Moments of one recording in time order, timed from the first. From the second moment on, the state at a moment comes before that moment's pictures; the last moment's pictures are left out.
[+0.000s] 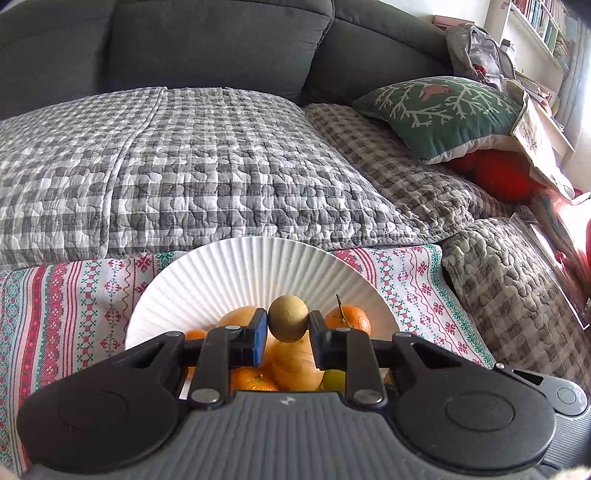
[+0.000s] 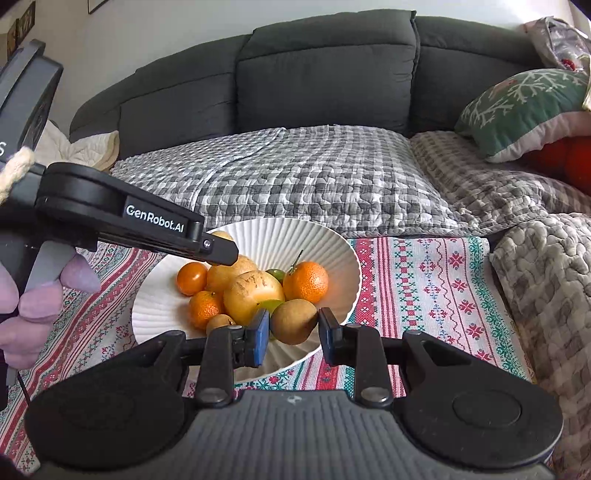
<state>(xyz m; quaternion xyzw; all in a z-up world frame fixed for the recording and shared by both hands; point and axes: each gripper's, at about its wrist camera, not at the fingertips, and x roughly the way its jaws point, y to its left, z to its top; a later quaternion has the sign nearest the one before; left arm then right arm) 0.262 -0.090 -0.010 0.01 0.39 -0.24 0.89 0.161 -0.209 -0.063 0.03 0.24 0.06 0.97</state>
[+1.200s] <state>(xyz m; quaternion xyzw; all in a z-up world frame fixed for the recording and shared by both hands) 0.256 -0.108 -0.006 0.05 0.38 -0.22 0.90 0.148 -0.215 -0.045 0.05 0.23 0.05 0.97</state>
